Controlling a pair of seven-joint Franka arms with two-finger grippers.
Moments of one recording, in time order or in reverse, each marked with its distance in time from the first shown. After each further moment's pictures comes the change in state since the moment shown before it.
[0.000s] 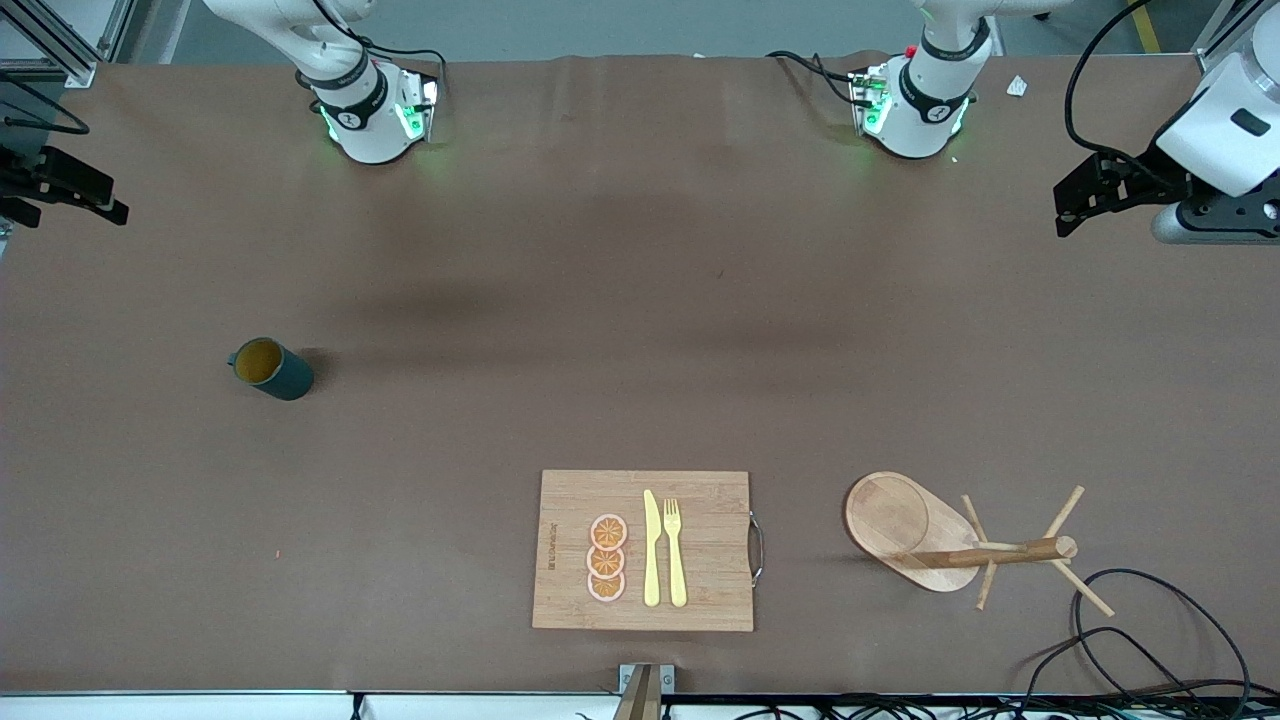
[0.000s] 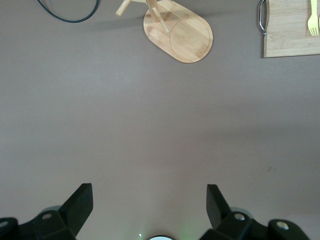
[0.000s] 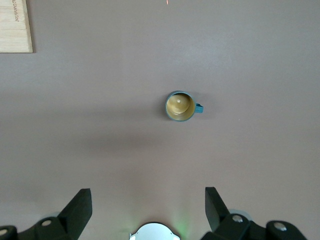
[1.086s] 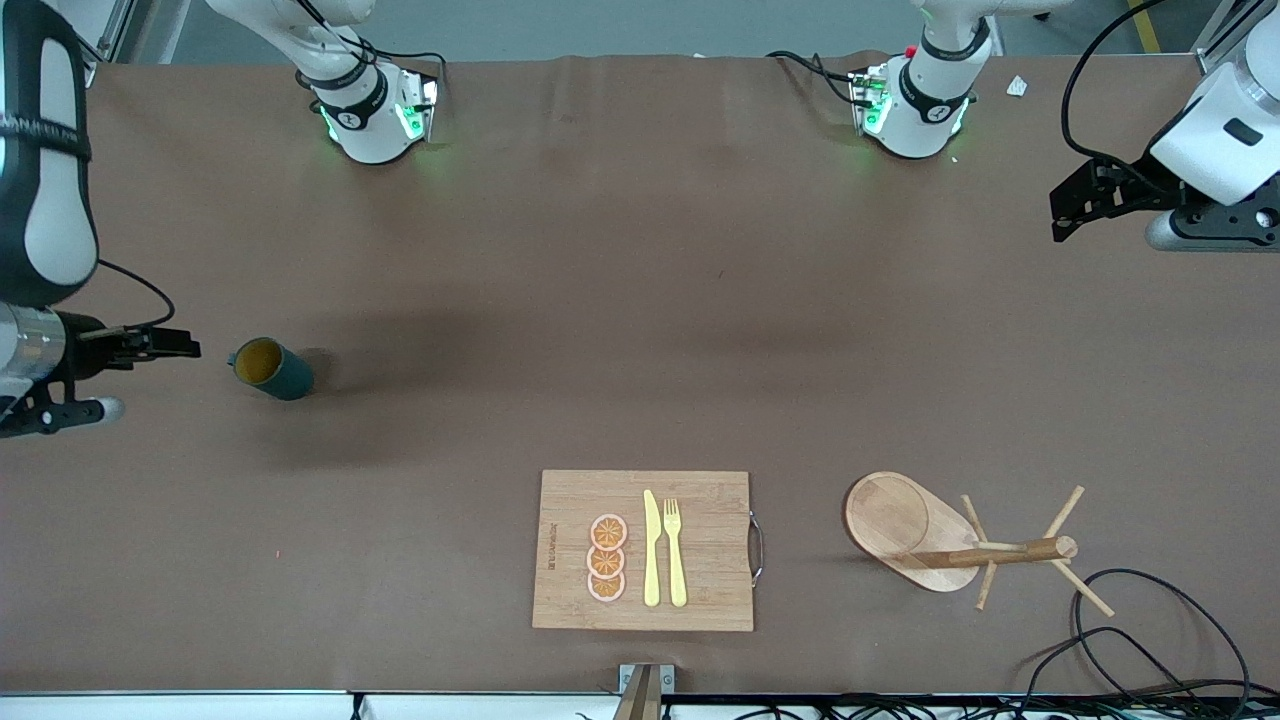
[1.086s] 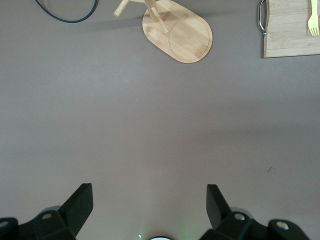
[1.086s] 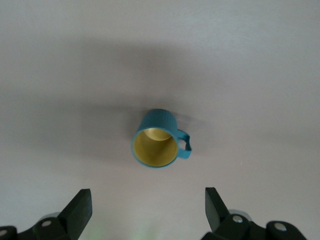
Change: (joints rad) left arm -0.002 0.010 0.000 0.000 0.000 0.007 -0.001; right arm -0.084 0.425 -0.011 -0.034 -0.002 0.256 -0.342
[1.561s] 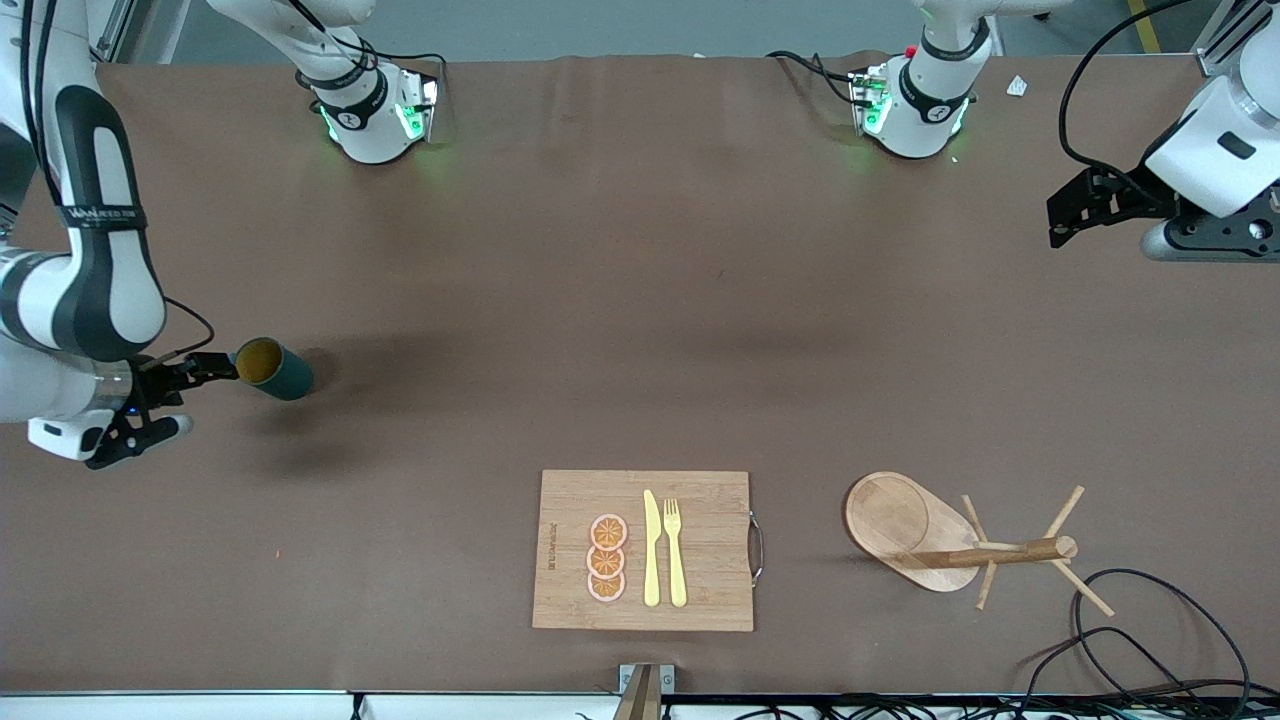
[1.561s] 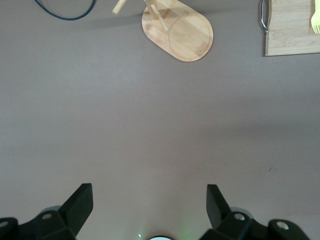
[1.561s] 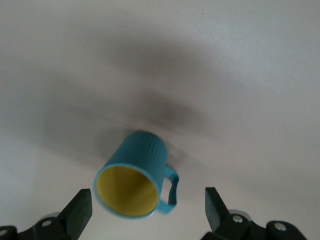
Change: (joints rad) left arm 0.000 0.018 0.001 0.000 0.000 0.001 0.000; right arm -0.013 0.089 0.001 -0.138 0.018 0.260 -0.253
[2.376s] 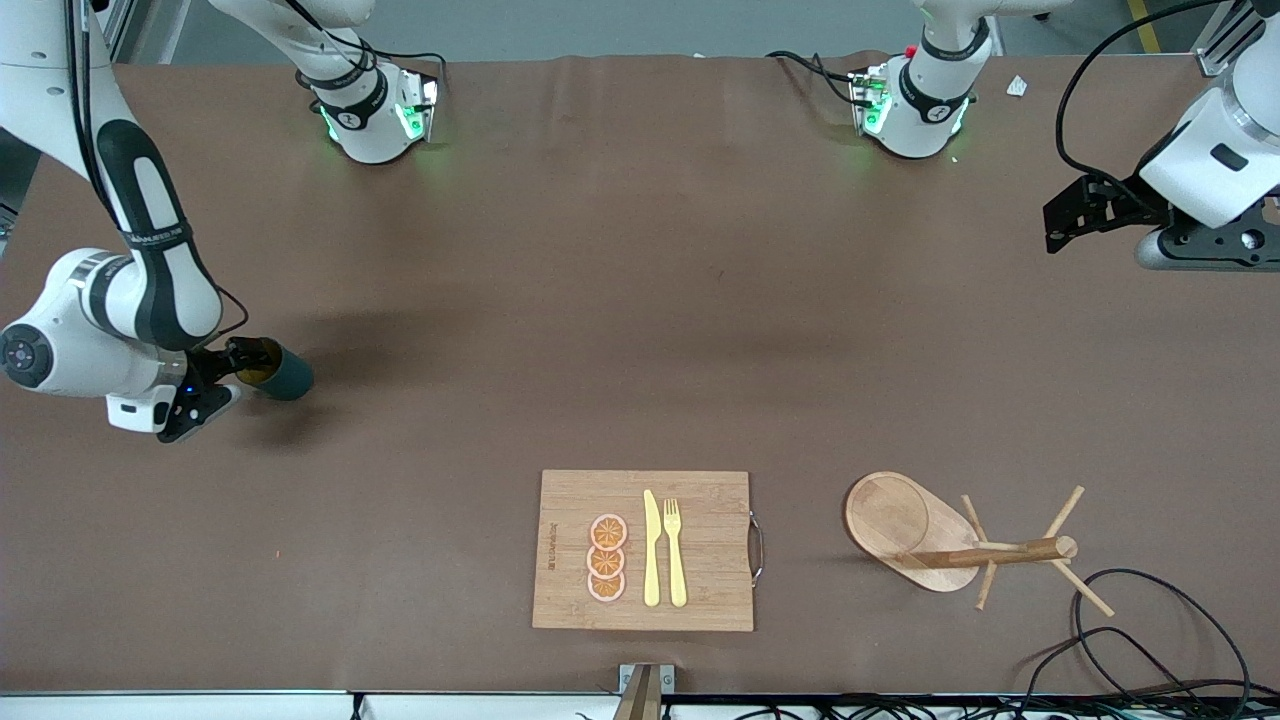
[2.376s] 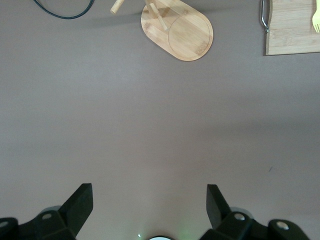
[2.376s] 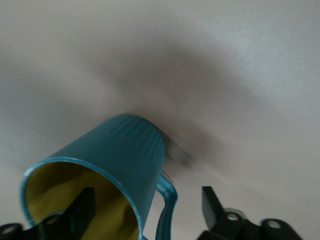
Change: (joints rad) left arm -0.002 0.008 0.000 0.002 0.000 0.001 -0.001; right arm -0.038 0.005 0.000 -0.266 0.008 0.269 -0.194
